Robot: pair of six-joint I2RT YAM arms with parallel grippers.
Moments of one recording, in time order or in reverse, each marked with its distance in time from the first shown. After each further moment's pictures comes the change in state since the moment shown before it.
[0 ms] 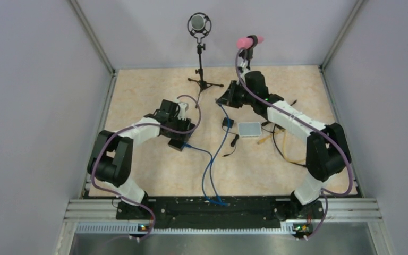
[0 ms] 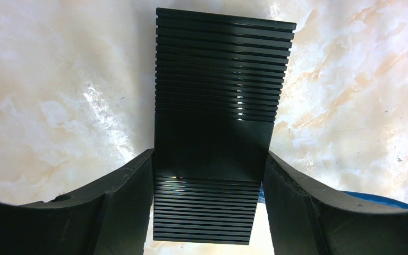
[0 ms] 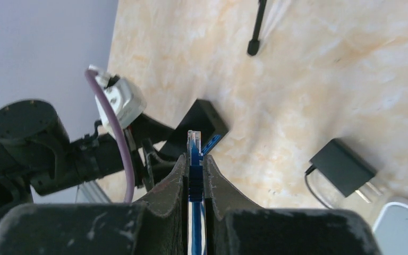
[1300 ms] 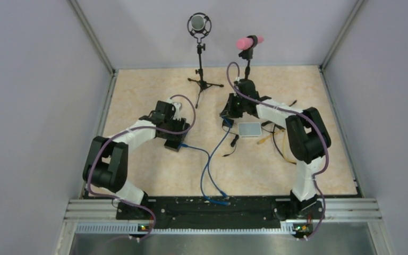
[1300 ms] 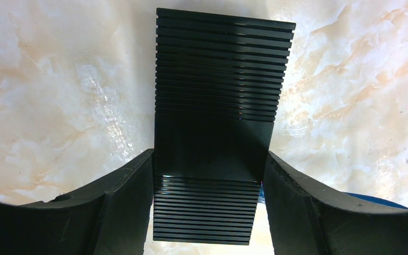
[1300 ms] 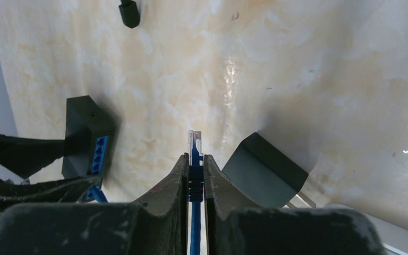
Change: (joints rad) left arm 0.030 -0.068 -0.042 -0.019 -0.049 -0.054; right arm -0.046 0.253 0.064 -0.104 0.049 -0.059
